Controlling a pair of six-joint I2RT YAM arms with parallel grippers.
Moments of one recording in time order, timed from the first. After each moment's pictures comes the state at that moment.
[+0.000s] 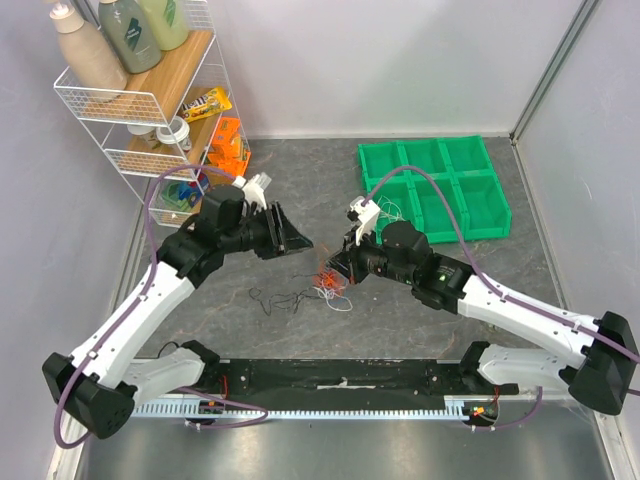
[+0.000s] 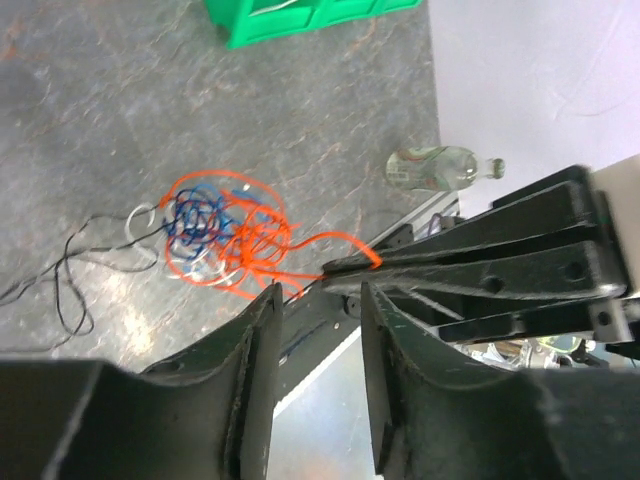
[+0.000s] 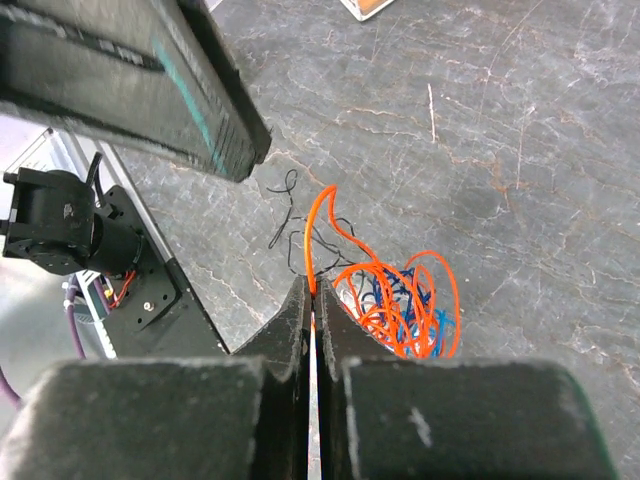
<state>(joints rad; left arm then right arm) -0.53 1.07 1.07 -0.55 0.42 -0.79 0.92 1.13 0.86 -0.06 -0.11 0.33</state>
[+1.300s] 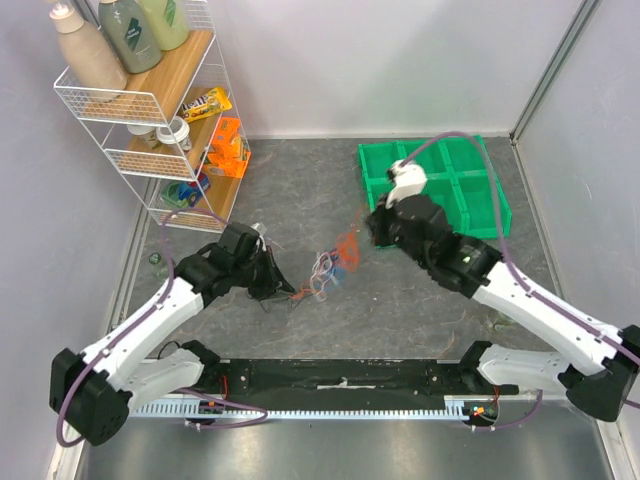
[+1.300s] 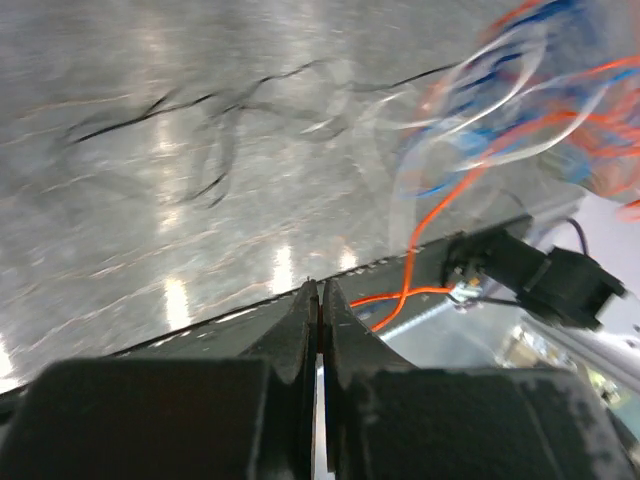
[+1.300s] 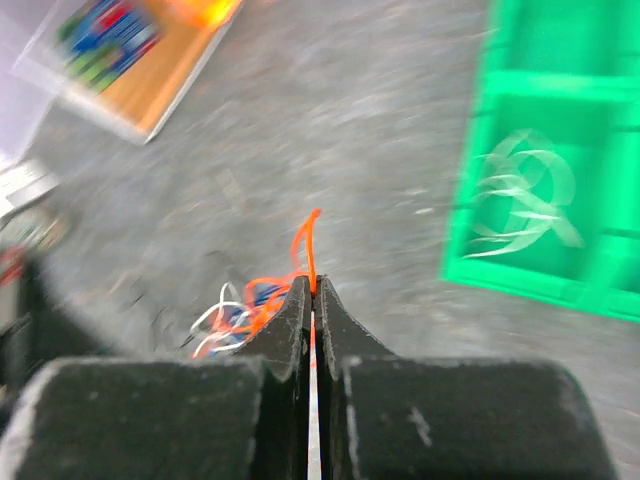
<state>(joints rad) -0.57 1.03 0.77 -0.63 0.32 -0.88 0.86 1.12 1.08 -0.35 0.28 0.43</state>
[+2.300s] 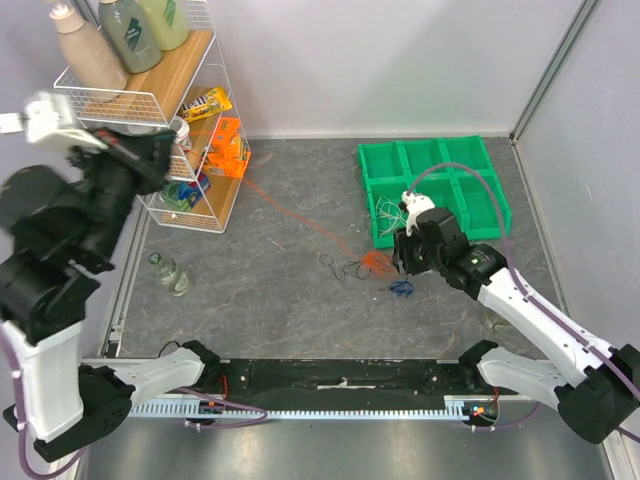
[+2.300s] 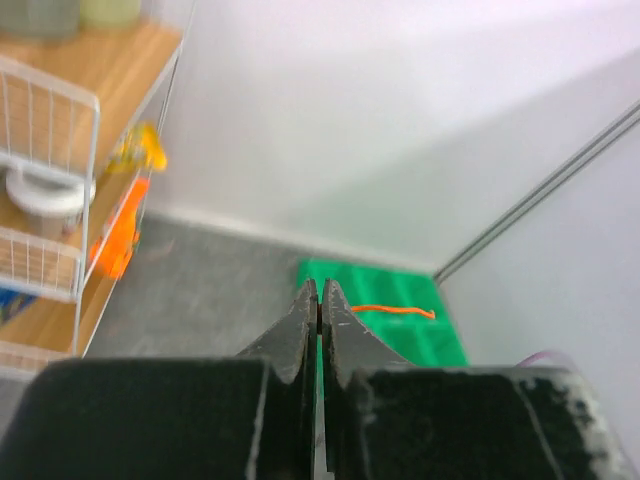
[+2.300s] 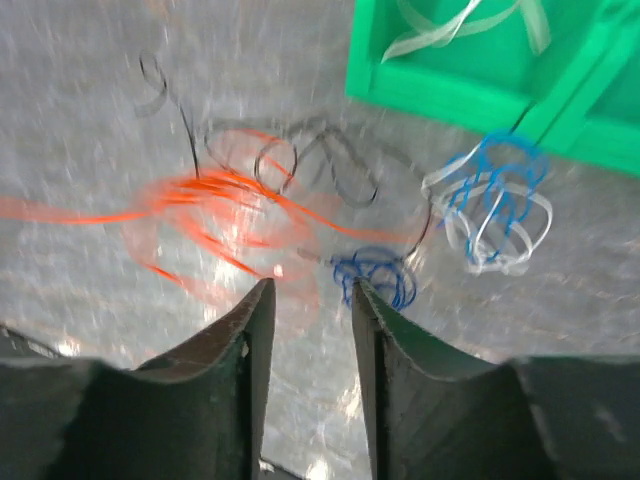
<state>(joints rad) -0.58 1.05 1.95 -0.90 -0.43 -0.49 0.58 1.03 0.89 -0.56 0.07 0.28</state>
